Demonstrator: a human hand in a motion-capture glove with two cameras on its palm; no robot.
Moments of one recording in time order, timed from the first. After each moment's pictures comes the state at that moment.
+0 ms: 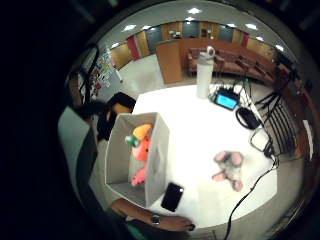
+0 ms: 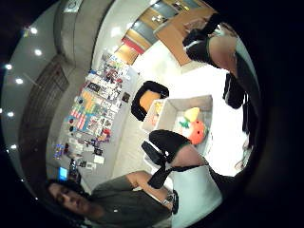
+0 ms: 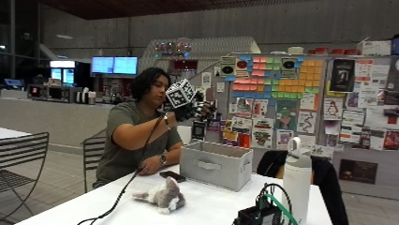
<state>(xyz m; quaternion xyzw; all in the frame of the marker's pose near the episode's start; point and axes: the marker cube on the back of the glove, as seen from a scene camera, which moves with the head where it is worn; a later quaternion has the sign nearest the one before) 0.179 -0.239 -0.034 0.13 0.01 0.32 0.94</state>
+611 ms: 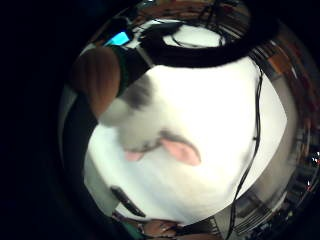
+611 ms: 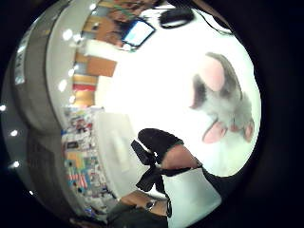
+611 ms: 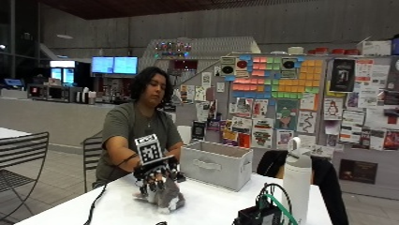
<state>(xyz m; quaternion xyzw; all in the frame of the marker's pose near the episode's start) 0.343 0.012 0.086 0.06 0.12 0.66 0.74</state>
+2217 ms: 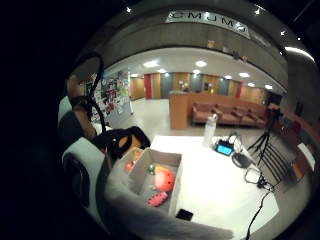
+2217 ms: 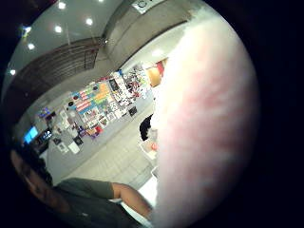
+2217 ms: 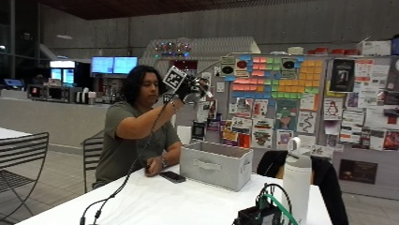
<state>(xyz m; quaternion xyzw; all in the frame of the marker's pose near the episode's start) 0.037 -0.290 -0.088 0.35 0.13 0.12 0.92</state>
